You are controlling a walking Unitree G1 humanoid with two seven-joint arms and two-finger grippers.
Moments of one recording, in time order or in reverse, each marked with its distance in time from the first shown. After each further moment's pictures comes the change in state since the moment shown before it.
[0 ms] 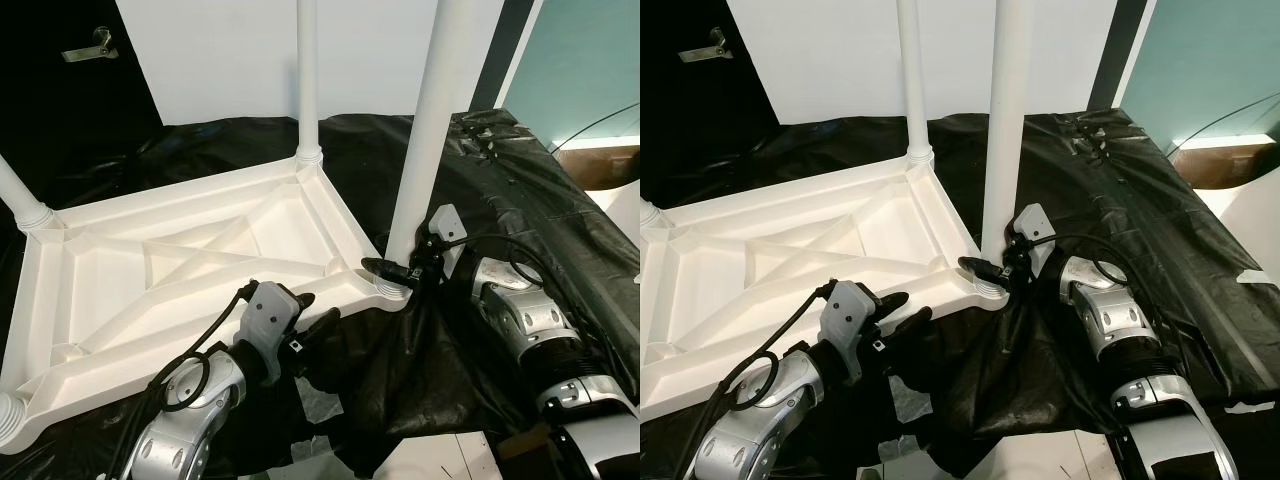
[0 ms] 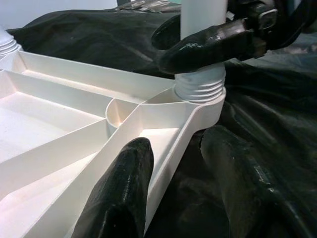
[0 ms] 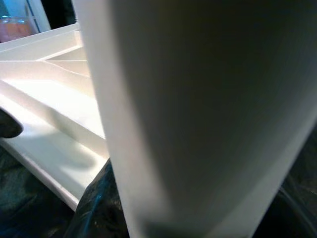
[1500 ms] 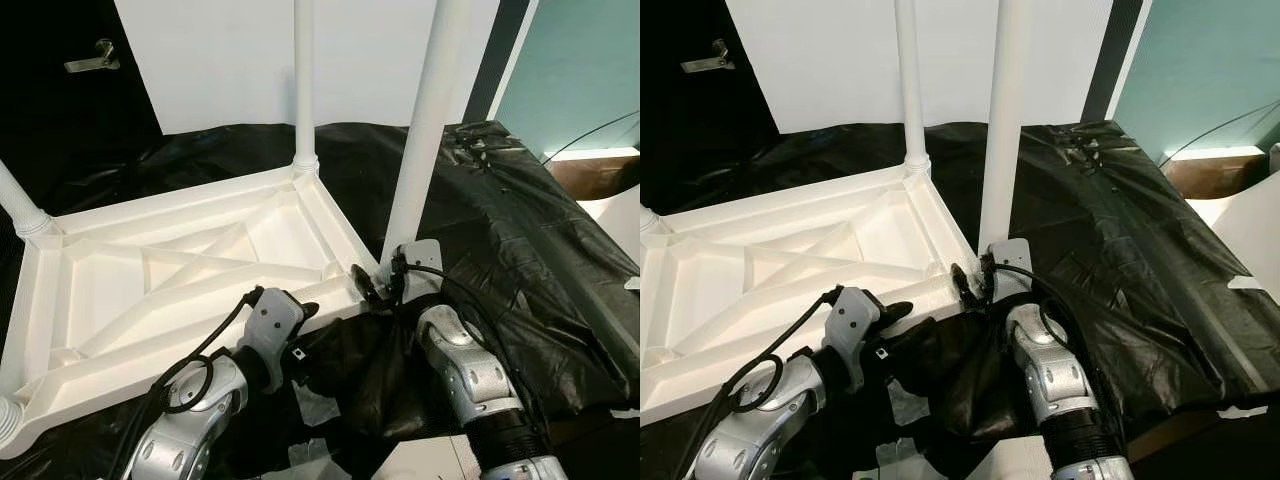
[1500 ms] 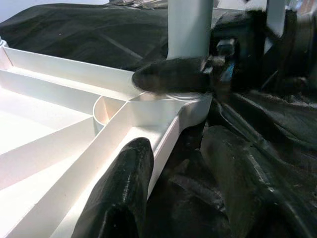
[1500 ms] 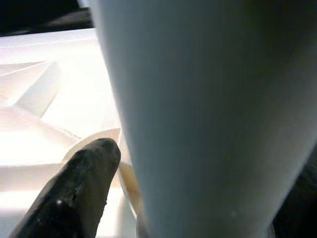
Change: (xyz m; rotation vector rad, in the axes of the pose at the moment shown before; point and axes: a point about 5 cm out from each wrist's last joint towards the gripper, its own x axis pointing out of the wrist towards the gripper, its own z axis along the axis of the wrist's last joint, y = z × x) left arm 0.000 -0.004 -0.004 -0.024 0.036 -0.026; right arm 0.008 0.044 -0.017 0.196 -0.005 -0.513
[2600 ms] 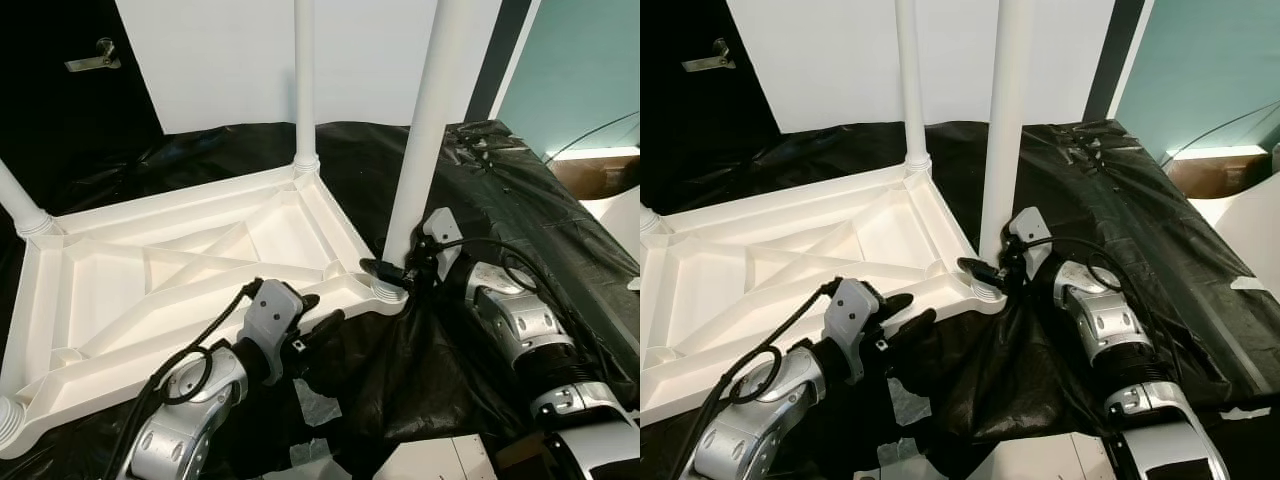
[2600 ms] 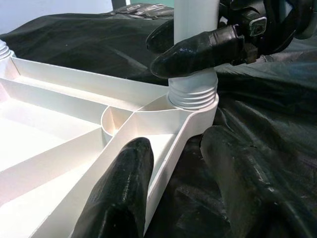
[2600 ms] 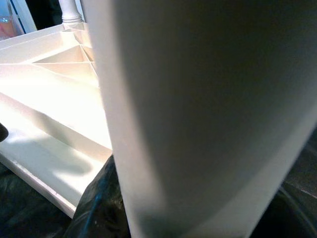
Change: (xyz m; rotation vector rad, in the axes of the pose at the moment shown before) left arm 0.002 0.004 0.007 0.010 -0.021 -0.003; right arm 0.012 -0.037 0.021 -0.189 0.029 0.503
